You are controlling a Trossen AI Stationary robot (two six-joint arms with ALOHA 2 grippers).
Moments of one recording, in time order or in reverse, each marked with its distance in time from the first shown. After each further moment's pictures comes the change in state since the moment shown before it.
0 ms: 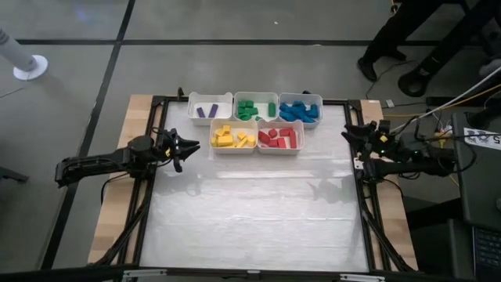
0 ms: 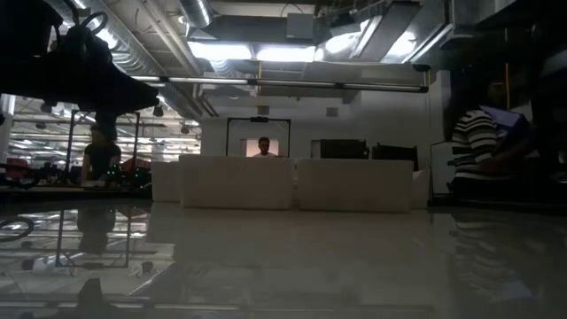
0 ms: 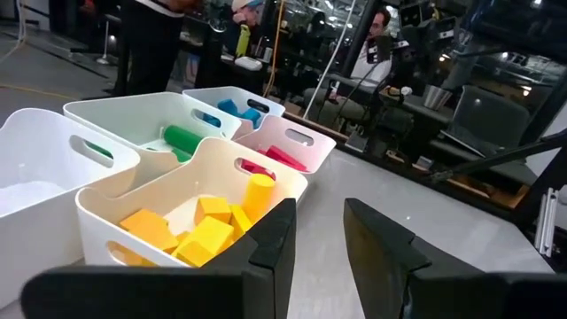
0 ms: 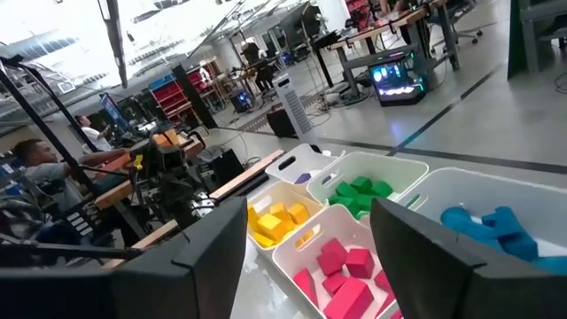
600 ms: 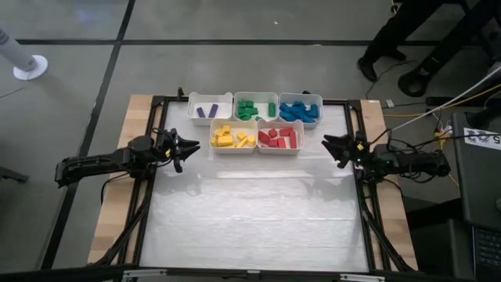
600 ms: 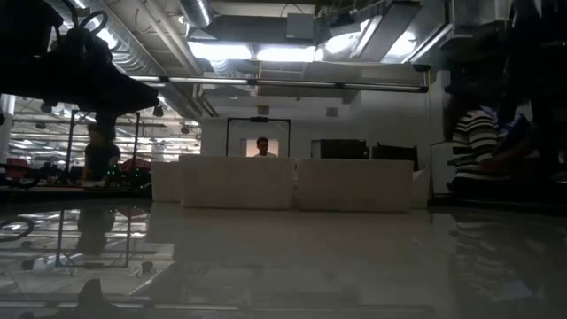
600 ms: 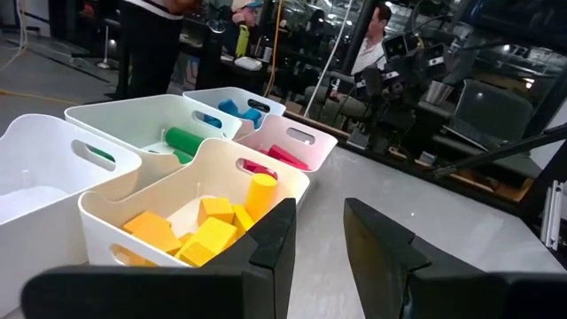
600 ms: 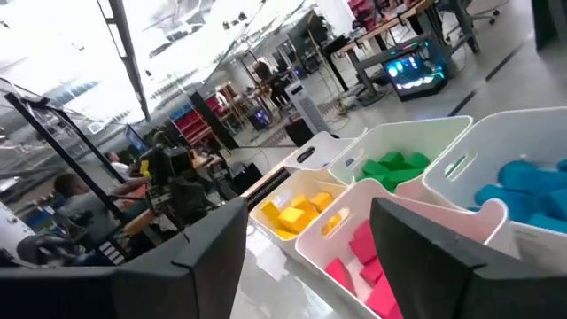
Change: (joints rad) left arm 0.000 0.001 0.000 -0.003 0.000 0.027; right arm 0.000 -0.001 -0.378 0.462 -0.005 0.100
